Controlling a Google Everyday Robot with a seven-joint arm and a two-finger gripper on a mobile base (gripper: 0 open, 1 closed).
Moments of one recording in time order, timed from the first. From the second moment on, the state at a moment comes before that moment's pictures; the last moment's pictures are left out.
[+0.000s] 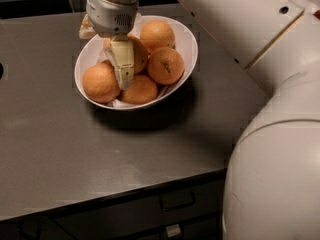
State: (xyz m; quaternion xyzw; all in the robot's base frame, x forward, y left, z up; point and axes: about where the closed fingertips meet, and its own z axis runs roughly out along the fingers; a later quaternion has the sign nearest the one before) arm 0.556 0.118 0.944 -0.88 0.45 0.09 0.15
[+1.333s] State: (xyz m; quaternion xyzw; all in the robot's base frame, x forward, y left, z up) arm 0.516 0.127 0.937 -0.87 0.45 0.09 0.16
